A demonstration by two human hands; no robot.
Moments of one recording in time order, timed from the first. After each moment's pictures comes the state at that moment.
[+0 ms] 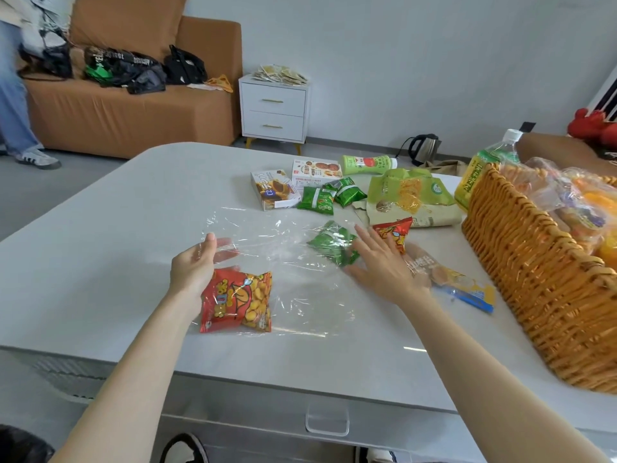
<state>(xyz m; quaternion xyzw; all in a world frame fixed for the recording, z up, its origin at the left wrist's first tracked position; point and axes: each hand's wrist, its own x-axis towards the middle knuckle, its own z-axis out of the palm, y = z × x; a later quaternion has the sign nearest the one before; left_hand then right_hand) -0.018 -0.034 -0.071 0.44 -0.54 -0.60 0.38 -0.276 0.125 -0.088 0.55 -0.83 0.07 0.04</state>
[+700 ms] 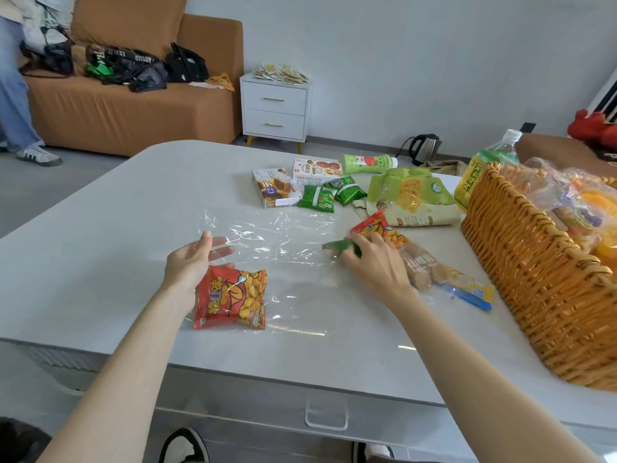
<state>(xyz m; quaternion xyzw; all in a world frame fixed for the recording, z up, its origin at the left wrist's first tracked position) -0.009 -0.039 -0.066 0.46 -0.53 -0.62 0.35 -0.244 0.122 -0.073 0.44 -0.87 0.21 0.07</state>
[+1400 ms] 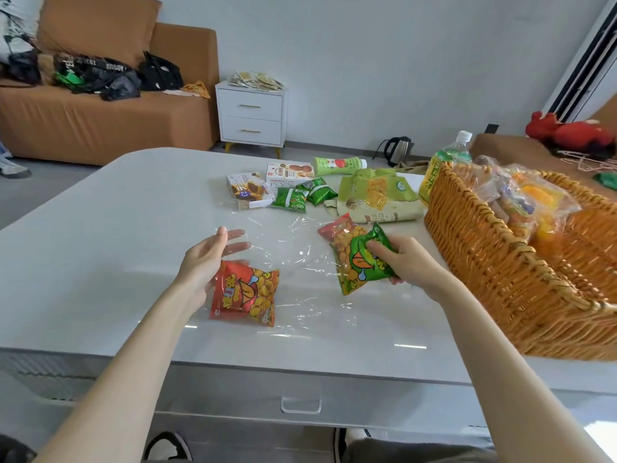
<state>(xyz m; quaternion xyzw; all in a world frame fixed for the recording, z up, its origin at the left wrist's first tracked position) -0.040 0.002 -0.054 0.36 -0.59 -0.66 0.30 -0.262 0.220 -0.010 0.35 -0.84 0.36 -0.18</state>
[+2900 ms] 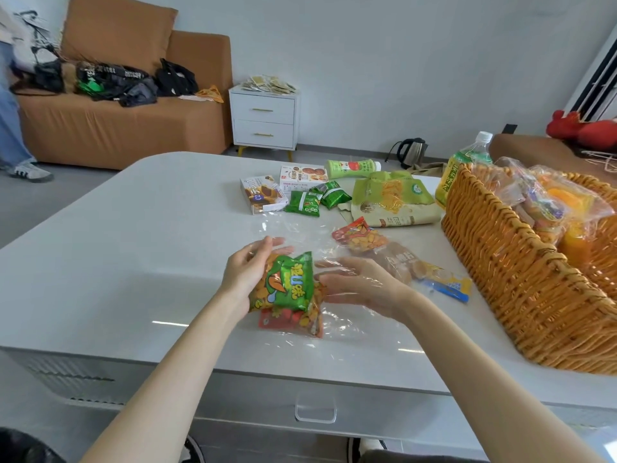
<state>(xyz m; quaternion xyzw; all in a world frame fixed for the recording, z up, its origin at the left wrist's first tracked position) -0.066 0.034 -0.050 0.35 -0.56 -0.69 0.31 -0.217 0.178 -0.046 0.39 -0.62 0.51 -0.45</state>
